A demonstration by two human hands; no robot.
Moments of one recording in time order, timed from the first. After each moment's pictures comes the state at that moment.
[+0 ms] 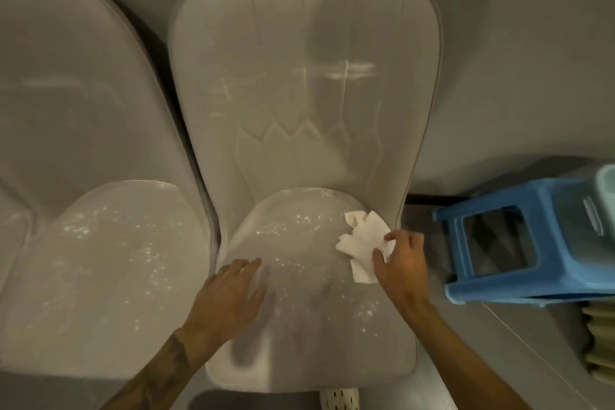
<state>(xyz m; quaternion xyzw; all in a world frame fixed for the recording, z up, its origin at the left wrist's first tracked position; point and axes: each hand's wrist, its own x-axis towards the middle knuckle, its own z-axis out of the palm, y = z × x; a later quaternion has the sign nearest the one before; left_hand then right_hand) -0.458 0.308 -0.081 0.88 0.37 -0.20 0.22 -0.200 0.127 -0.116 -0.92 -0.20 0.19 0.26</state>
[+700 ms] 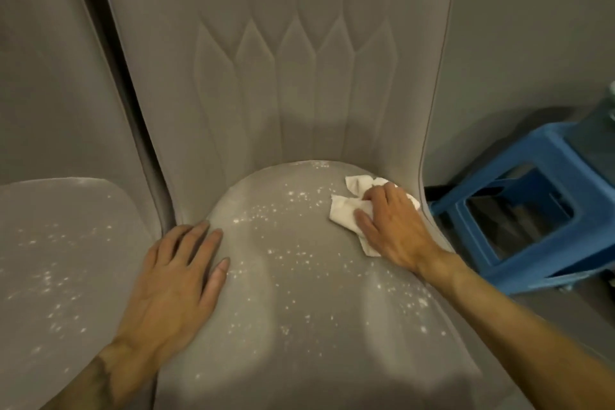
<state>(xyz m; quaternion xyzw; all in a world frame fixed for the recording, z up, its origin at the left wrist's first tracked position) -0.494 0.376 -0.245 0.97 0.25 0.04 0.04 -0.196 0.157 -0.245 -0.88 -0.44 -0.01 0.15</state>
